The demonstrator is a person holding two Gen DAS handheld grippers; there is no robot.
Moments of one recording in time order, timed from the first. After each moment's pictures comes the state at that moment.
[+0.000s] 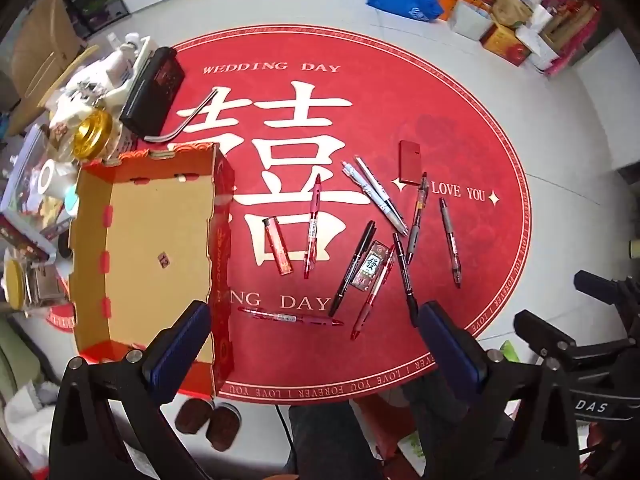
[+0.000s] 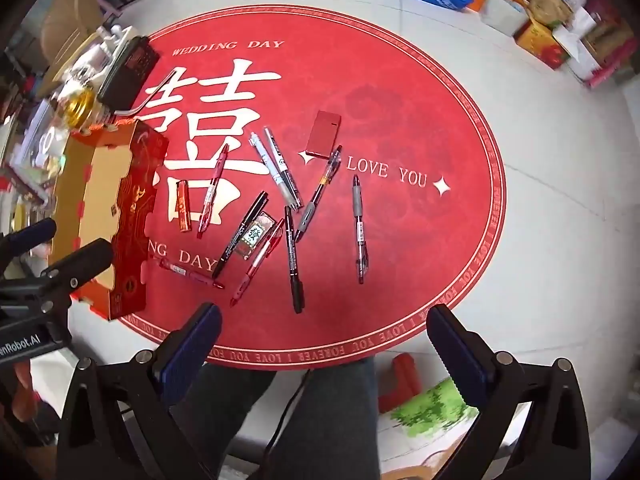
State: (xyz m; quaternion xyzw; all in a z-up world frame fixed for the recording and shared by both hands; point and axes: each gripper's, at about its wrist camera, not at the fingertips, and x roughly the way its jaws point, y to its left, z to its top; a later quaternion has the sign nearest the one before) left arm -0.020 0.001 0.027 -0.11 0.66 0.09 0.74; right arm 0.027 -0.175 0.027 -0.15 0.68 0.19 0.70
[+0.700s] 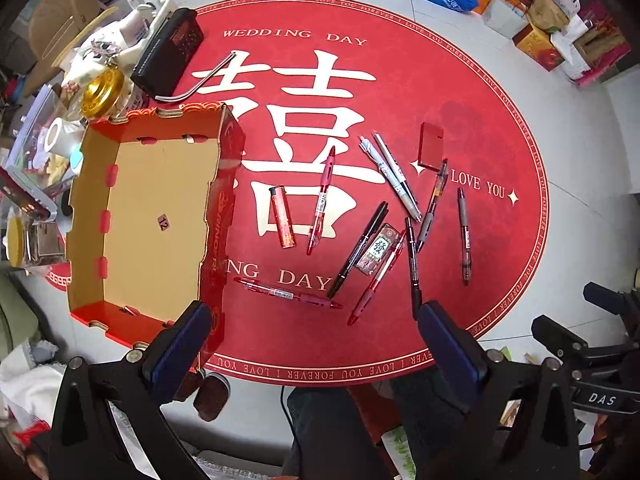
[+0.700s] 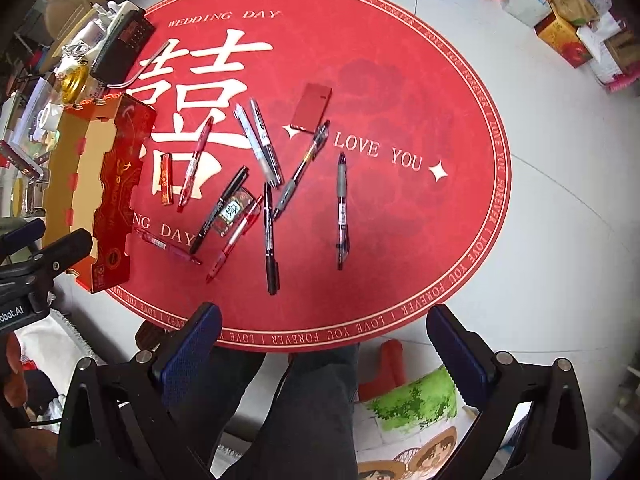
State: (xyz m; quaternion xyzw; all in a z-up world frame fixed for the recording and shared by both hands) left arm -0.020 -0.005 0.009 -0.13 0.69 0.13 0.70; right arm 0.041 -0.200 0.001 -0.15 0.72 0.20 0.65
